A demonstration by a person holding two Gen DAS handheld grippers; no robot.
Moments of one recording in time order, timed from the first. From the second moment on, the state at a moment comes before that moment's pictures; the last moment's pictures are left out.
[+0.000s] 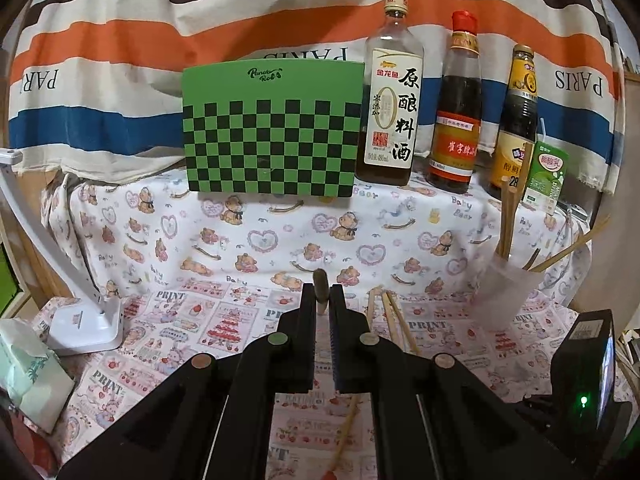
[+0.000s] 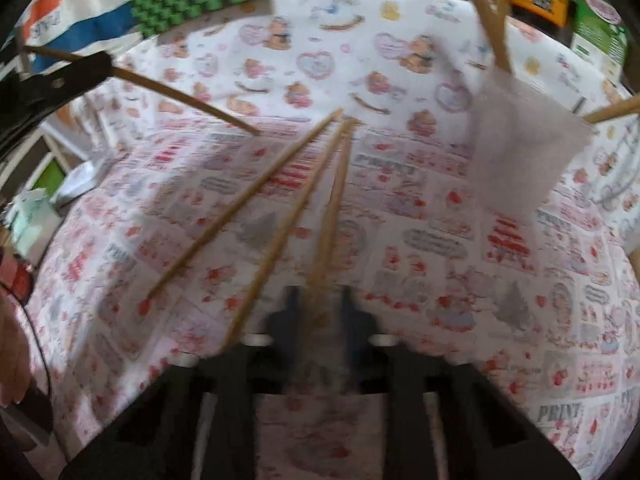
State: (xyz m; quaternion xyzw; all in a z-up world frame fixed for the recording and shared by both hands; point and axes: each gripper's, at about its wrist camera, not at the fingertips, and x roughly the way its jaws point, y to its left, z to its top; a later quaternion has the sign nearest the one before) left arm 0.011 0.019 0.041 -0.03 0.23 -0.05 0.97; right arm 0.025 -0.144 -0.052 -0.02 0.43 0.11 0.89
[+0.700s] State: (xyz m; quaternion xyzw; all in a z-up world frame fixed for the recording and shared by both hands) left arm -0.004 0.011 0.050 -0.02 0.18 -0.06 0.98; right arm -0.022 -0.219 0.030 0.13 0.18 0.08 0.97
